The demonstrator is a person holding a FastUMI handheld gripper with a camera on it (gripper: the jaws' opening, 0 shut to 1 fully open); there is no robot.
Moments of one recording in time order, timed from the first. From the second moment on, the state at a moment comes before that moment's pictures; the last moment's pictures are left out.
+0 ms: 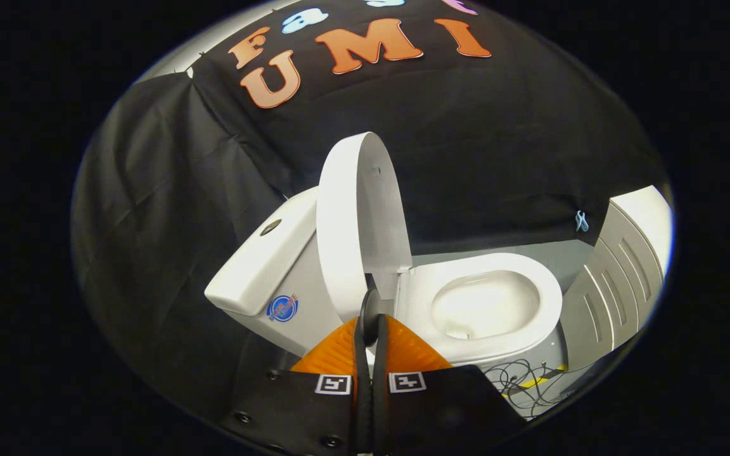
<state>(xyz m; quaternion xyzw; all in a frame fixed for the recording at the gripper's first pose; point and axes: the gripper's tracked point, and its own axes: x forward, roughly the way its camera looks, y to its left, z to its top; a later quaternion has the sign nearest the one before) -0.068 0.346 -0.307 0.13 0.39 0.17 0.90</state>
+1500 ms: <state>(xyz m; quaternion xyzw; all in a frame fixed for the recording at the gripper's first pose) -0.083 0.454 -0.316 0.06 0.38 0.23 0.90</state>
